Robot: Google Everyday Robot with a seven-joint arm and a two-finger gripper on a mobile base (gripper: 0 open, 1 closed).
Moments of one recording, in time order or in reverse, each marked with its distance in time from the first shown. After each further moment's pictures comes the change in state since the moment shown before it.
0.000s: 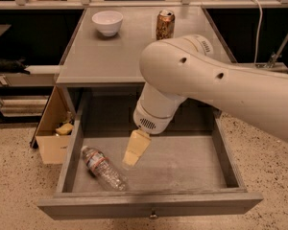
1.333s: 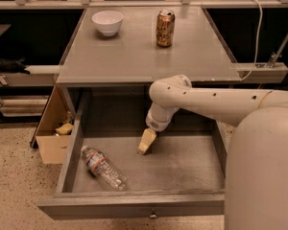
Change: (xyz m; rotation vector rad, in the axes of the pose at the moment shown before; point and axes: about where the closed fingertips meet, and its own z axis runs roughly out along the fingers) arm 0.031 -0.169 0.207 0.019 0.043 0.070
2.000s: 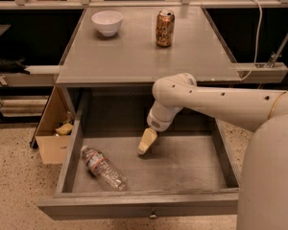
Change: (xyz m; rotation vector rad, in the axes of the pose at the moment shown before) arm -0.004 0.014 -0.019 -0.012 -0.034 0.017
